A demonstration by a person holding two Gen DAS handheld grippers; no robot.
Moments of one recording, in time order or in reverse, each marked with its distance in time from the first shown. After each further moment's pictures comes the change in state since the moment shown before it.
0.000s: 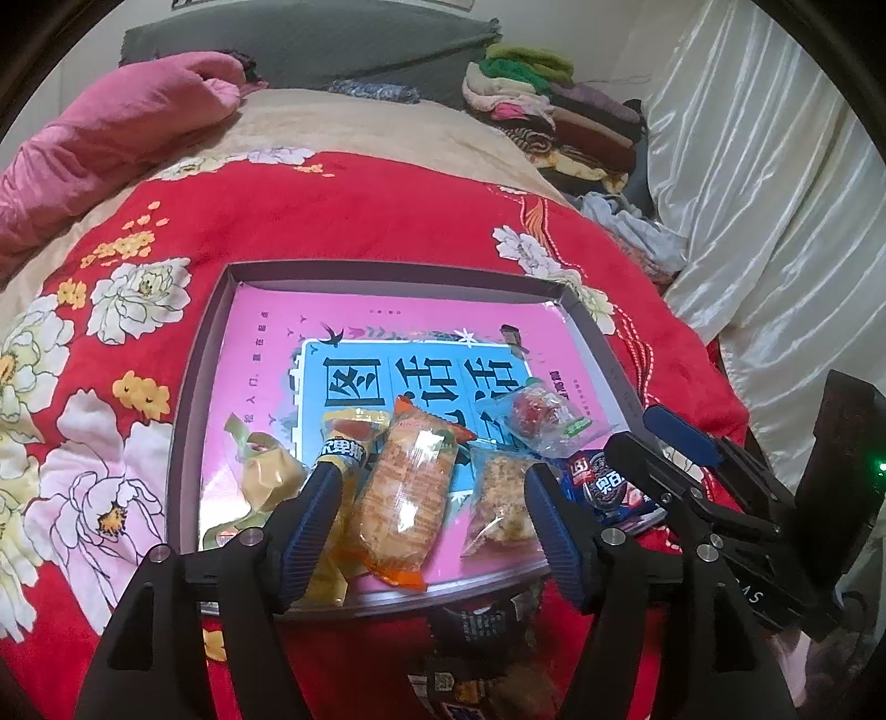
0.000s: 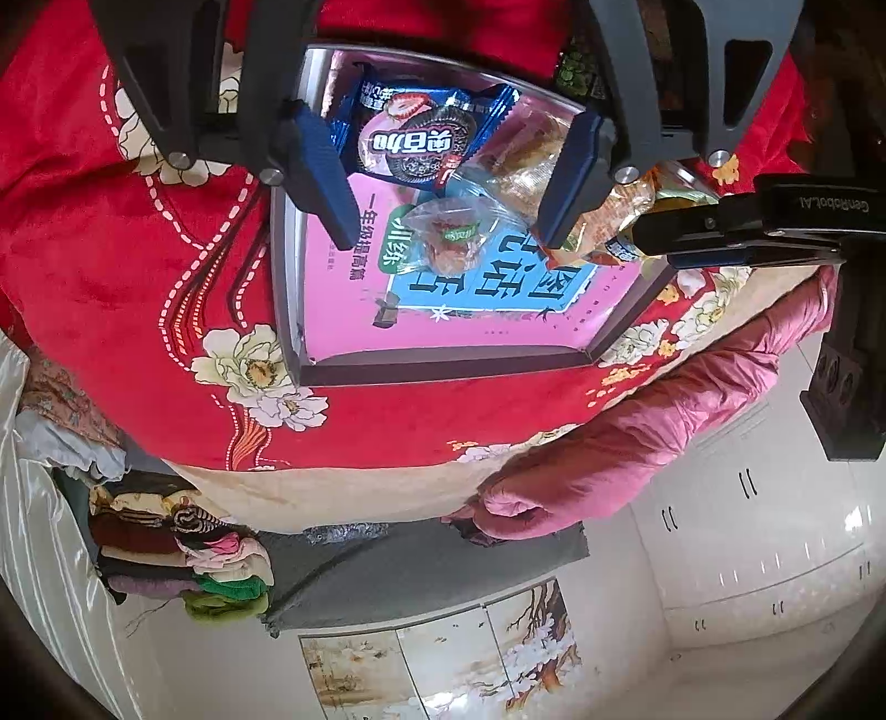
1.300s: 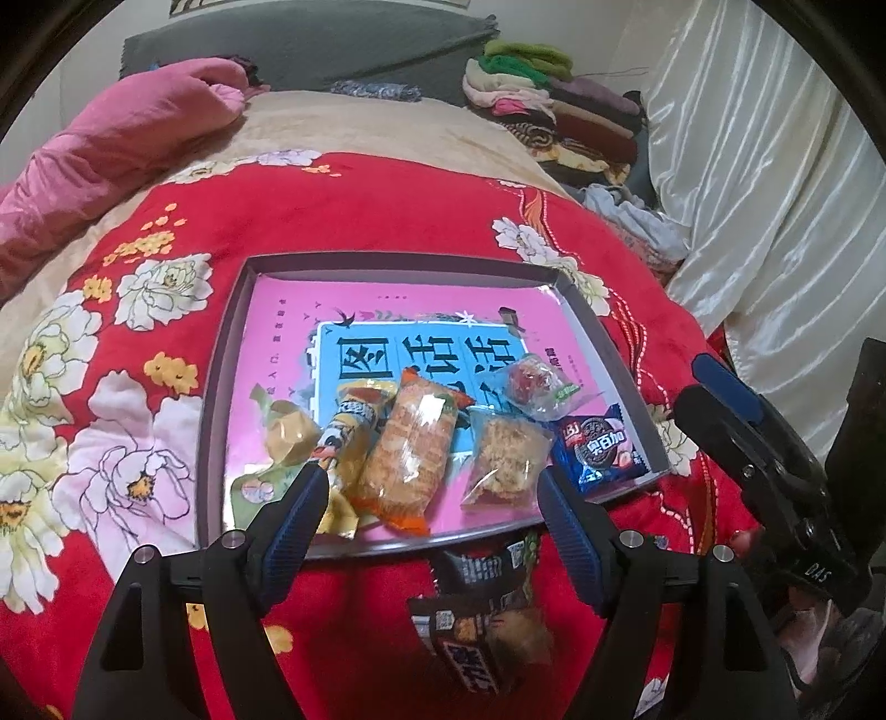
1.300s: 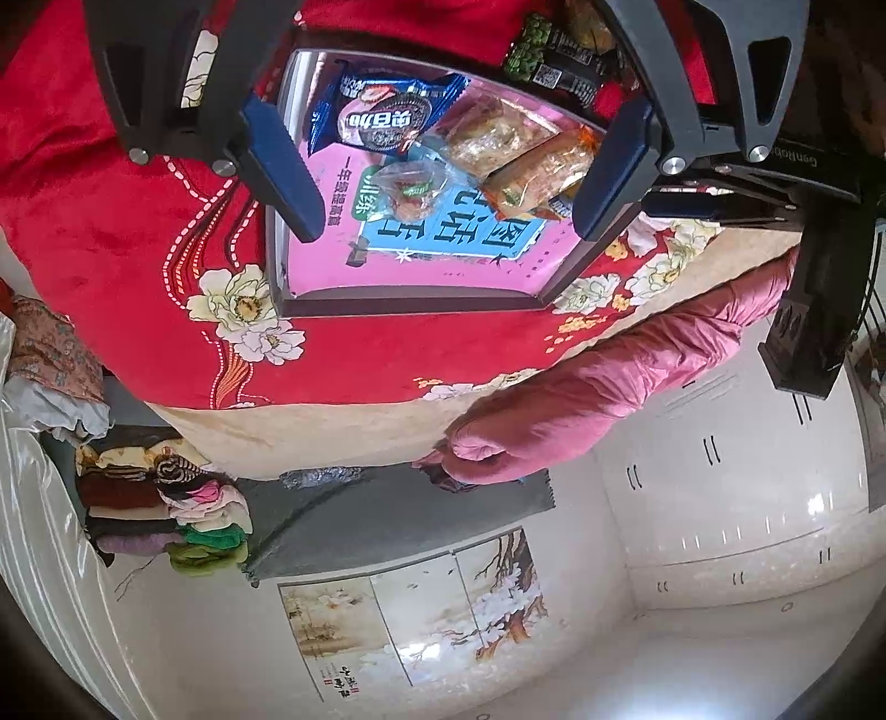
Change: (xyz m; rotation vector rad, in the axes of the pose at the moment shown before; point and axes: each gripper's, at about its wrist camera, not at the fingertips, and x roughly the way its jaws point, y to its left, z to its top) left arm -0.027 -0.005 -0.018 0.021 0.013 0.035; right arm -0.045 0.015 0.006 -0.044 -0.147 0.065
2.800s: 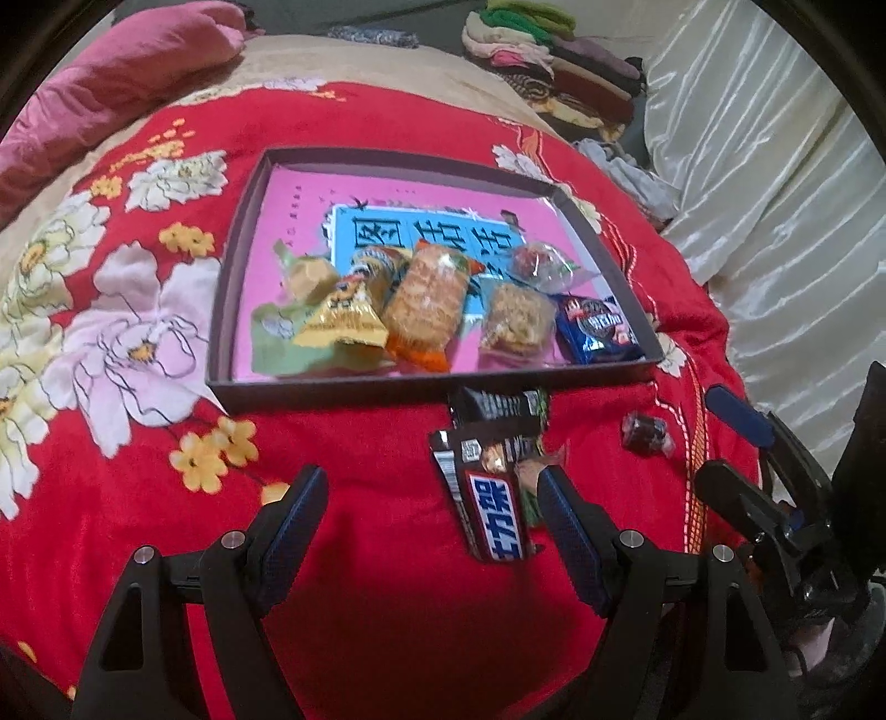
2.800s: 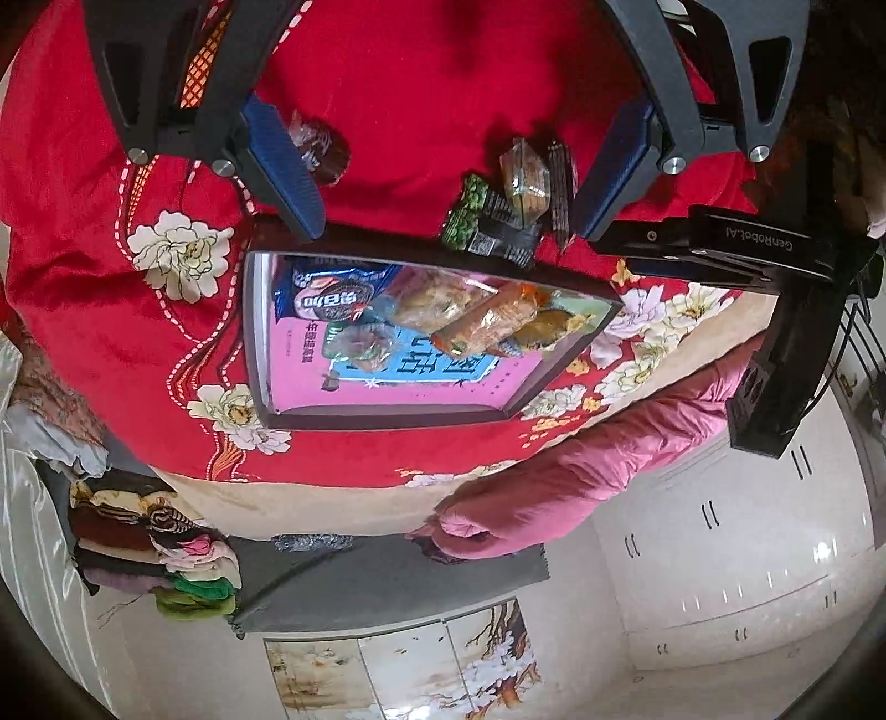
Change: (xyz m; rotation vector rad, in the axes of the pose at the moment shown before) left arm -0.009 0.023 -0.058 -0.030 0.151 -0.073; right arm -0.041 0.041 -0.055 -0.023 0.206 -0.003
